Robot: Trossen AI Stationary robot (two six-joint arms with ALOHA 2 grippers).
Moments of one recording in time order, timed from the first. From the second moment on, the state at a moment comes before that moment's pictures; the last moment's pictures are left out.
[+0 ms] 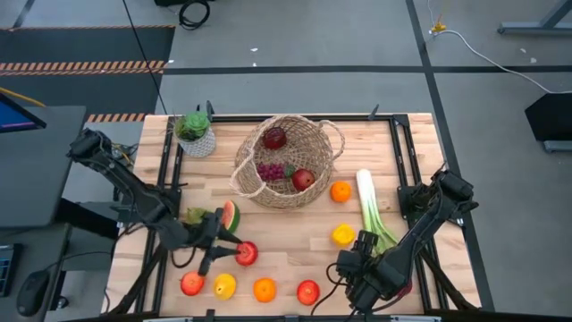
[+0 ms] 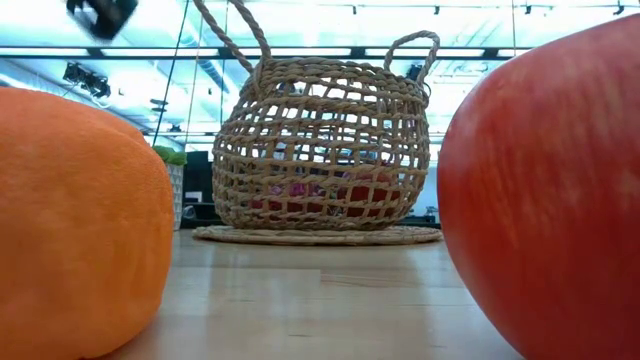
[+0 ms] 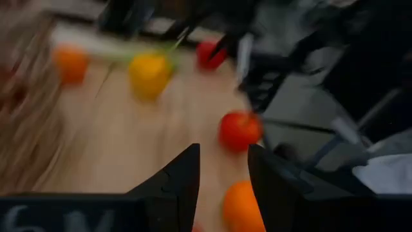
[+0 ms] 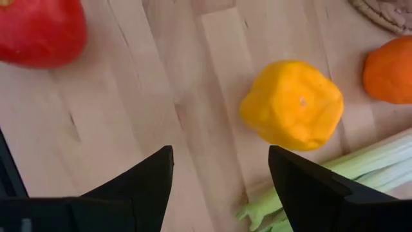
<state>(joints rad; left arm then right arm) -0.74 1.09 0.60 0.11 -0.53 -0.53 0.82 1.88 1.52 -1.25 0.35 1.13</state>
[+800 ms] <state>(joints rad) -0.73 1.35 0.60 0.10 -0.49 -0.68 0.86 1.88 1.52 -1.25 0.35 1.06</state>
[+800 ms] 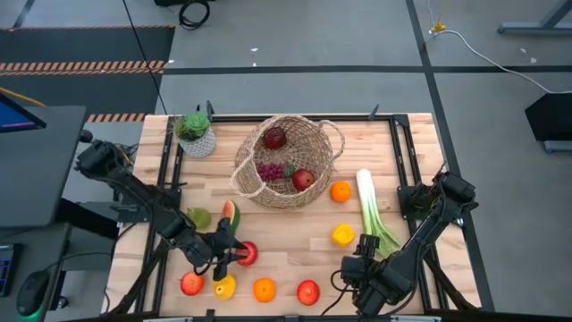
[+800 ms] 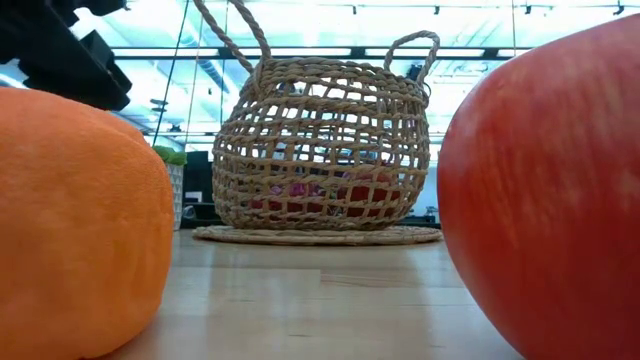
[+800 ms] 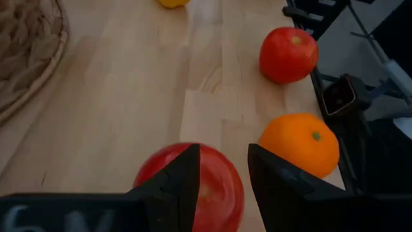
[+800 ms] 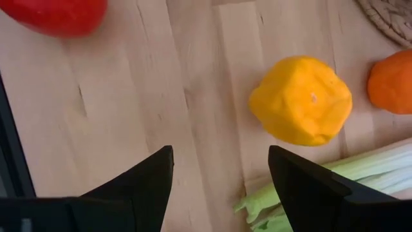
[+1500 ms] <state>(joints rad) -0.74 1.35 0.60 -0.02 -0.50 -0.75 0.86 1.88 1.52 -1.25 0.35 1.08</state>
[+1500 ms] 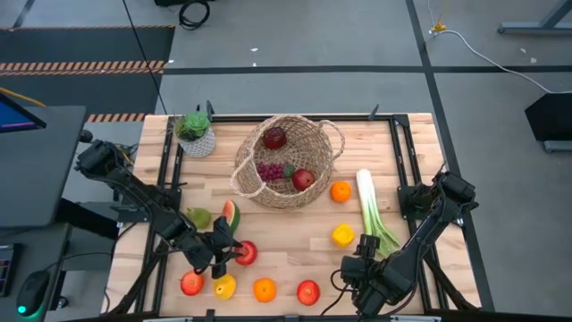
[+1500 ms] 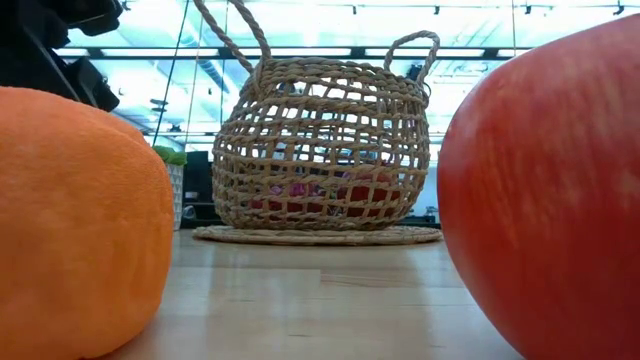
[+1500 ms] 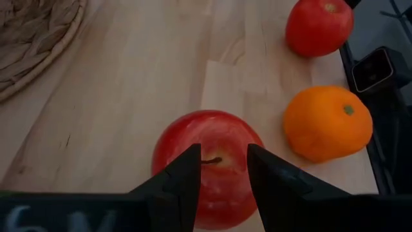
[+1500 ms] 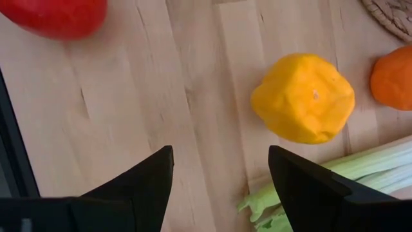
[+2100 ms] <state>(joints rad) -0.72 1.35 0.60 -0.02 -0.54 -0.69 0.86 1.88 1.52 -1.25 0.35 1.10</state>
